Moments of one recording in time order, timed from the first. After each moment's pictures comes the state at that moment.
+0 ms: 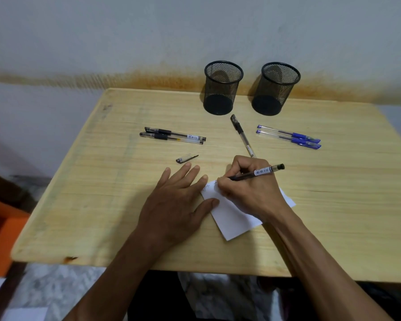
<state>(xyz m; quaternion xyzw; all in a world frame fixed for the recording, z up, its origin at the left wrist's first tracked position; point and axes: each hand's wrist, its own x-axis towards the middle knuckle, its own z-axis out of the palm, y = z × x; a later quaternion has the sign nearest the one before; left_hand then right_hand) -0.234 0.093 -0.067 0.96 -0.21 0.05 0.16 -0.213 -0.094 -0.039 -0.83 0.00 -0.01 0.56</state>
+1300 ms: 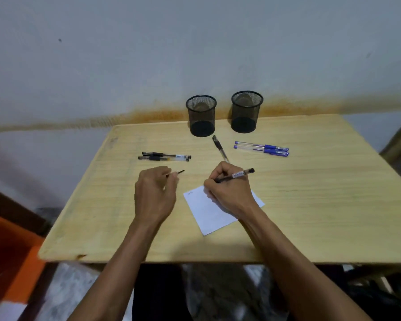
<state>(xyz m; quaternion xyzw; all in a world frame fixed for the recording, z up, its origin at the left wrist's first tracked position) -0.220 0.083 -0.044 0.91 0.02 0.19 0.36 -0.222 -0.103 -0.037 -0.72 0.04 -0.04 0.69</state>
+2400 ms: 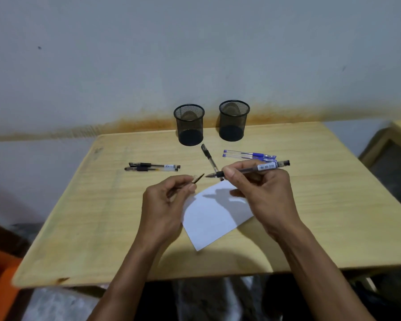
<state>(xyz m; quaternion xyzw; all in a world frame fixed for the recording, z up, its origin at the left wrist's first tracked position) -0.246 0.039 -0.006 0.78 -0.03 0.09 0.61 -0.273 -0.152 0.032 -0.69 0.04 -0.13 0.71</state>
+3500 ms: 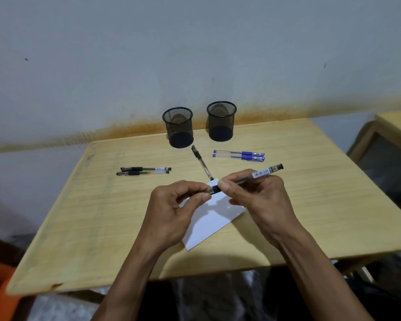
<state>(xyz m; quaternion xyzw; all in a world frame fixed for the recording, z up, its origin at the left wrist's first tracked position) -0.264 0.017 0.016 0.81 -0.18 0.07 0.55 -0.296 -0.170 0.032 -0.69 0.01 -0.10 0.71</state>
